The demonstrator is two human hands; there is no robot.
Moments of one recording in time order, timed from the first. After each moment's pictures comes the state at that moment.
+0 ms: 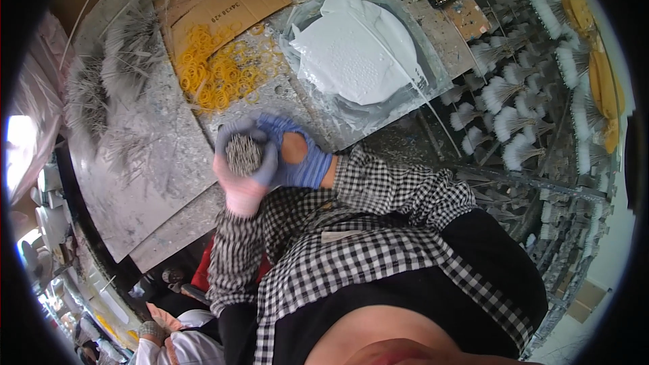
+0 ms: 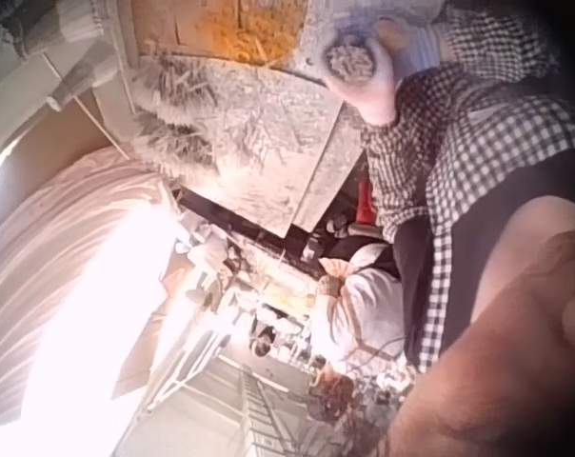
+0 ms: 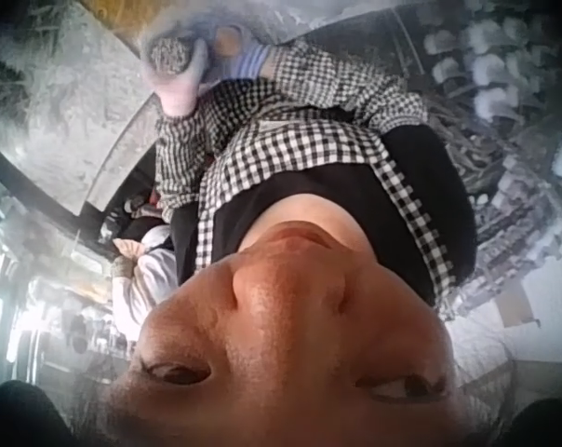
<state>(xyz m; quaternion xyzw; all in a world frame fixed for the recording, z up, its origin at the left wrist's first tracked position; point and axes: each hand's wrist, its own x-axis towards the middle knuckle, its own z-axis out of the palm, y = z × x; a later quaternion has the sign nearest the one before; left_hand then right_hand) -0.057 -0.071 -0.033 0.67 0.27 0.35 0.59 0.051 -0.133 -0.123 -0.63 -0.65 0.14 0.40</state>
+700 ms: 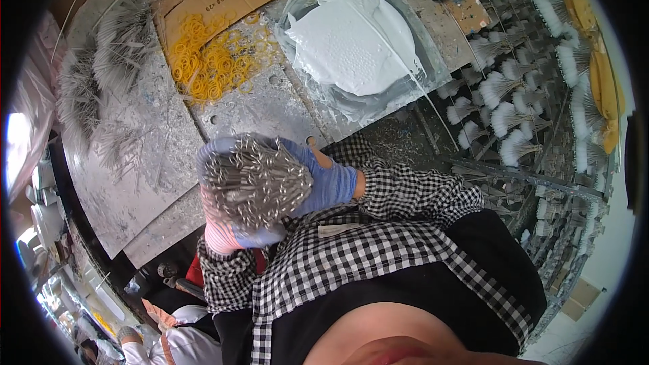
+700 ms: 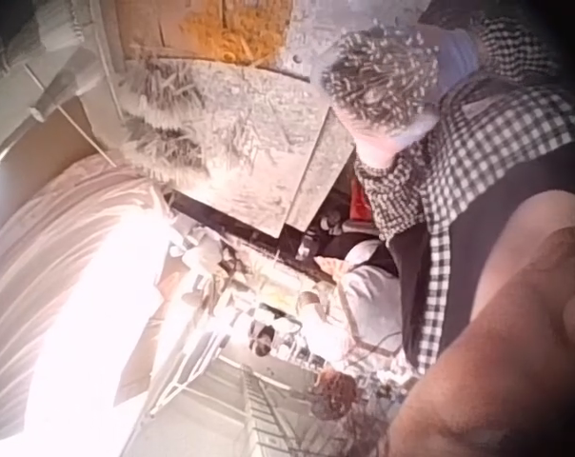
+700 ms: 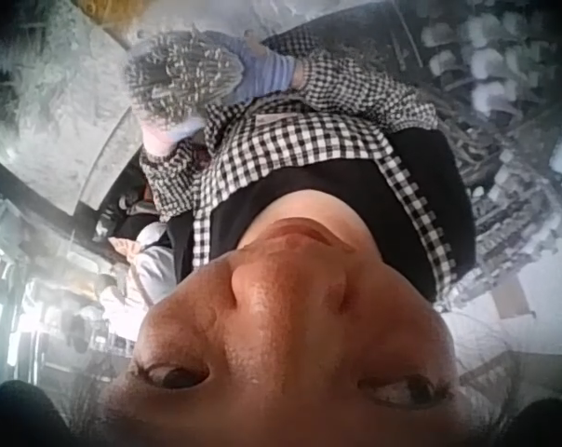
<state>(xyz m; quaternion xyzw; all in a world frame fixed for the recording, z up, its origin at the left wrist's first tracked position) -0.106 -0.071 0.013 0.72 0.16 0.09 0.67 0.062 -0.190 -0.066 -0.44 -0.58 0.46 0.51</state>
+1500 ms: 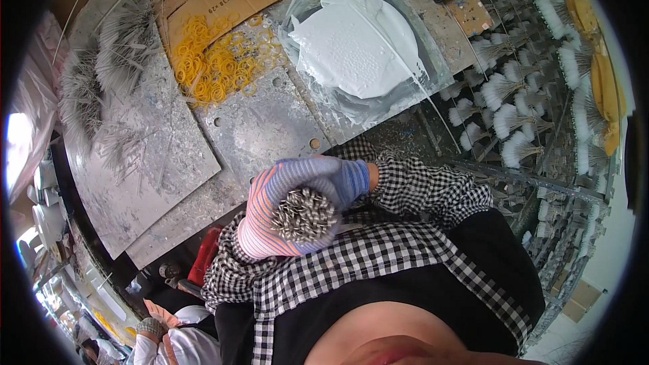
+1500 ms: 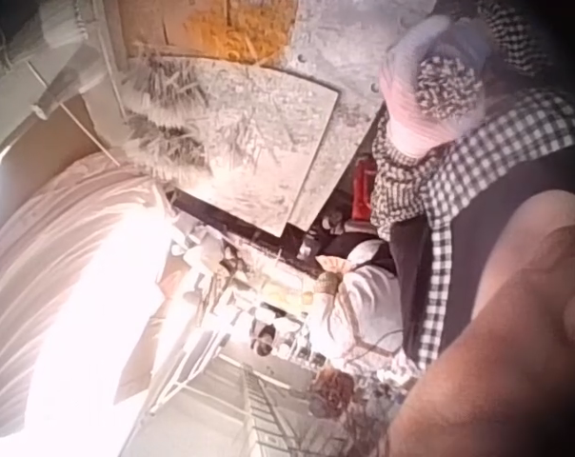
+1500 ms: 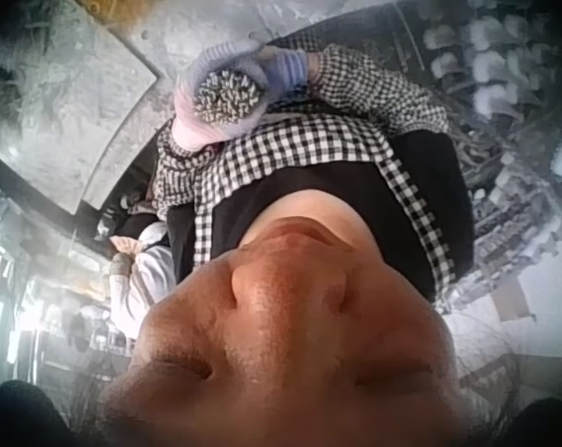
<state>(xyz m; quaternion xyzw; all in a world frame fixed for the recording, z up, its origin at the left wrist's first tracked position) -0.057 -0.103 0.029 0.72 0.02 0.20 0.66 0.084 -0.192 -0.038 -0.31 -0.68 0.42 0.52</state>
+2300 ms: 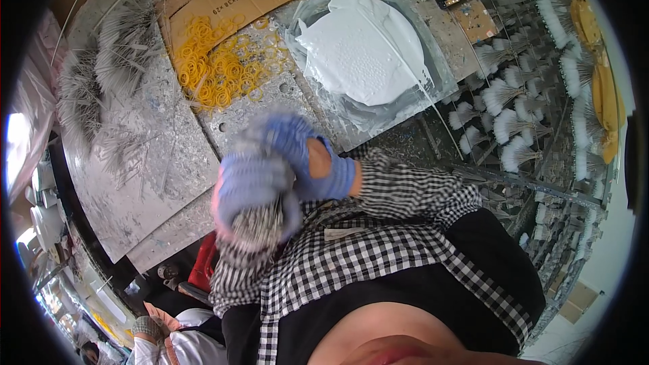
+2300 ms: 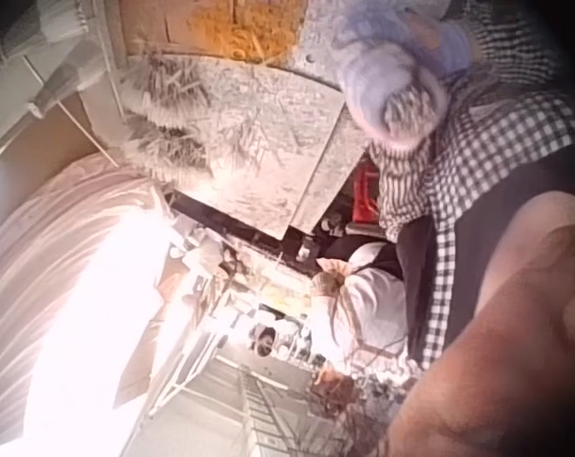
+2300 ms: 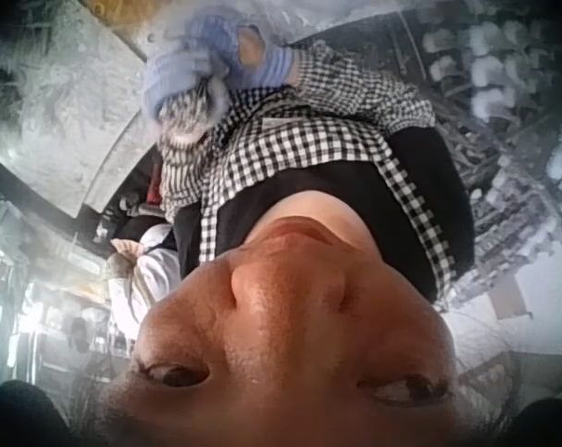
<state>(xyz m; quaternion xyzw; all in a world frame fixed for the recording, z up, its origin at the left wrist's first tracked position) -0.076 -0.059 -0.017 0.77 0.02 0.33 0.55 0.068 -0.147 -0.062 -0.53 -0.68 0.08 0.51</state>
